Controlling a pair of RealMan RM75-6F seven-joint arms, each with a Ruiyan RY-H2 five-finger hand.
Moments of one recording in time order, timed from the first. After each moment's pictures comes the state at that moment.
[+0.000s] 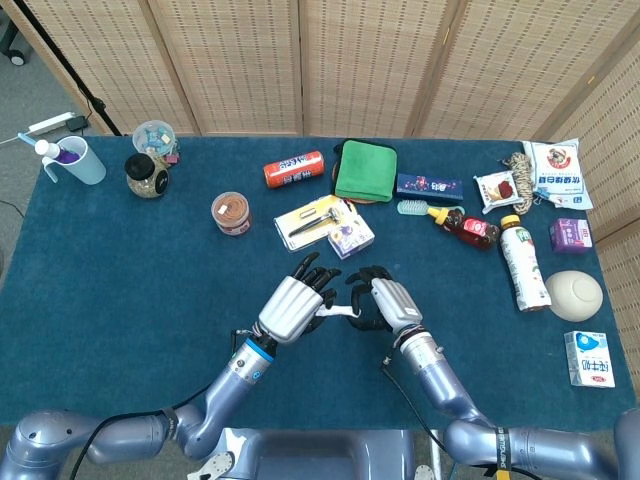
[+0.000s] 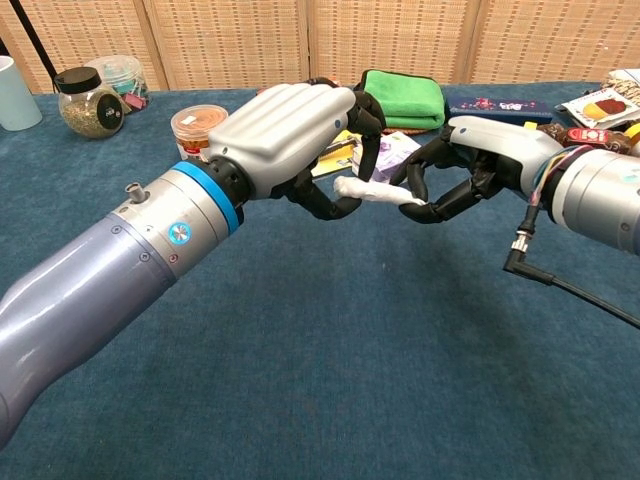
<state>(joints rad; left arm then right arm) -0.78 -1.95 -0.21 -1.34 1.44 1.17 0.43 0.65 -1.58 0.25 -1.69 -0.95 0.97 -0.04</state>
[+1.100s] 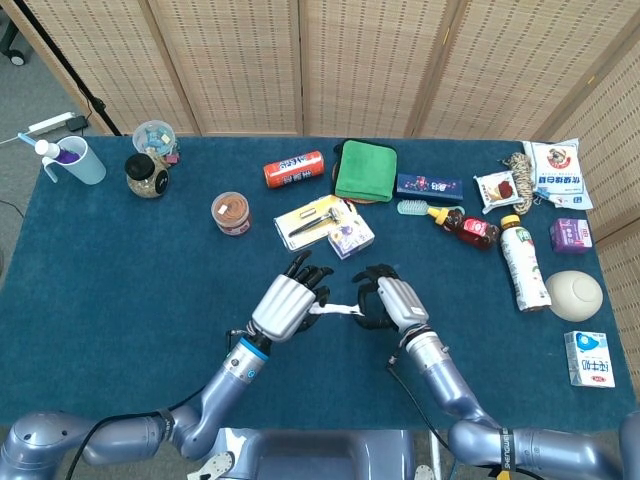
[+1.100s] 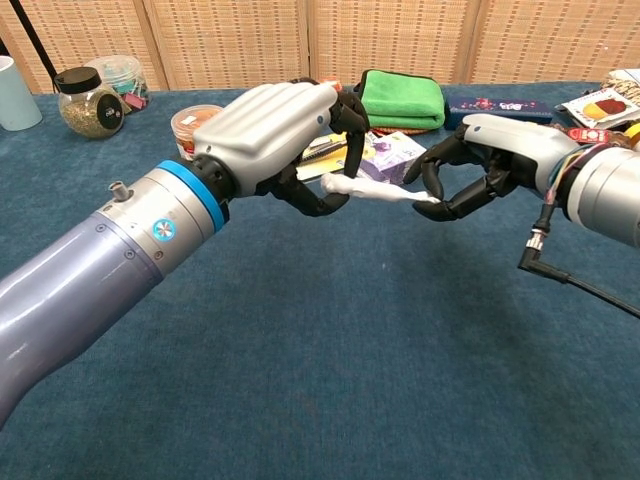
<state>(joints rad) -0.76 -1.94 -0.21 -1.36 1.43 1.19 0.41 0.64 -1.56 0.25 -1.68 -0.95 0.98 -0.05</state>
